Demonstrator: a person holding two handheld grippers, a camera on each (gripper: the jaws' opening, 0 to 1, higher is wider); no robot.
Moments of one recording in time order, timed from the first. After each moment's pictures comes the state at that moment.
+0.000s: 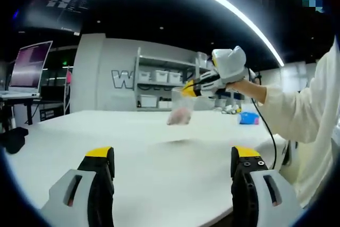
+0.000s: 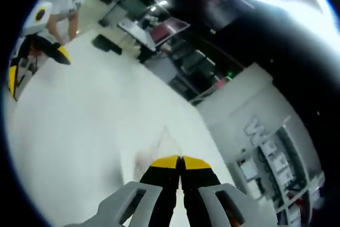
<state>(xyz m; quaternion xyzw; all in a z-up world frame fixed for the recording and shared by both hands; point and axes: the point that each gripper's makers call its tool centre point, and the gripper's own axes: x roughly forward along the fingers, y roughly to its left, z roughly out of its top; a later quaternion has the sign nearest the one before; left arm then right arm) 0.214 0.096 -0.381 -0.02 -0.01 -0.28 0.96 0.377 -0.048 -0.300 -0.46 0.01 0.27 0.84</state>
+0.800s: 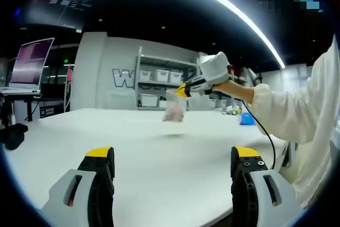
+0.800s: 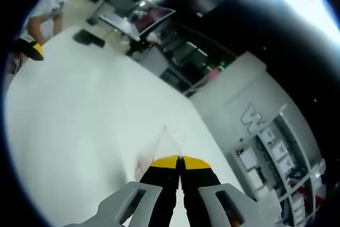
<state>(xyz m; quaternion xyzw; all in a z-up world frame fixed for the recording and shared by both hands) 0.218 0.099 -0.385 -0.03 -0.01 -0.28 0.96 0.440 -0.064 -0.303 -0.44 0.04 0.24 0.87</state>
